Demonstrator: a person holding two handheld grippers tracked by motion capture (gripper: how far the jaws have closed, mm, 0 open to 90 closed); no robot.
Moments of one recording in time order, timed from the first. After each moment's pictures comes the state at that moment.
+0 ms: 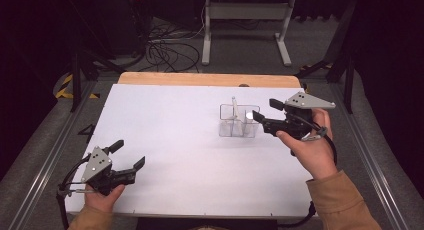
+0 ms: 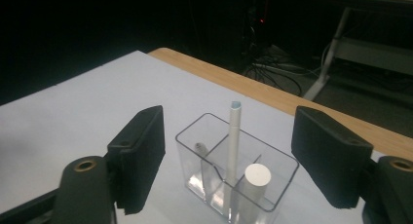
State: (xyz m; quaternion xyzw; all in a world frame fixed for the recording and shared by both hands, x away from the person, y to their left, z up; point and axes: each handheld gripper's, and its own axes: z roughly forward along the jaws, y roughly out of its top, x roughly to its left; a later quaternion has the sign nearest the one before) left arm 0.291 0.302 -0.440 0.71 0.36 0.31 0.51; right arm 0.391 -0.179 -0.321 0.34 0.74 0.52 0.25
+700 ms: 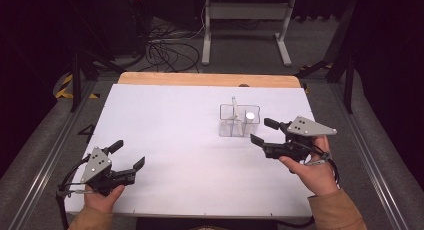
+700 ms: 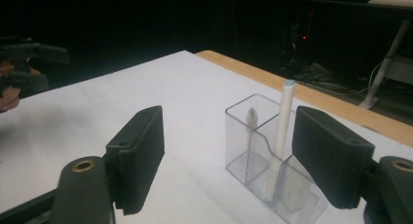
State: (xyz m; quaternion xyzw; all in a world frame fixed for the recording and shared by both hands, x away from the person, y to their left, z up) left arm 0.289 0.302 -0.439 0.71 0.36 0.32 0.51; right arm 0.363 -0.189 -0.366 0.27 0.75 0.57 0.21
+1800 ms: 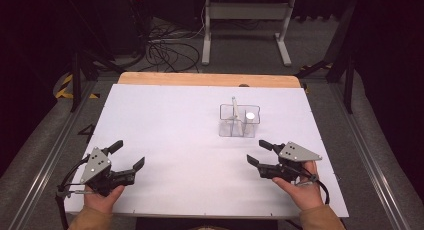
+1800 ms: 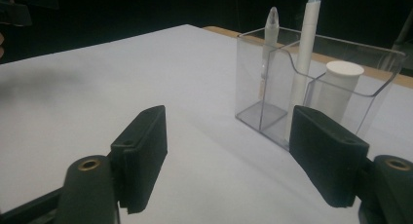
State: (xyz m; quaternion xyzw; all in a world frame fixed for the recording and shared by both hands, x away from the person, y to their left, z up) left arm 0.288 0.302 -0.439 0.71 0.36 0.32 0.51; right arm 0.352 -0.193 -0.450 0.27 0.75 0.57 0.21
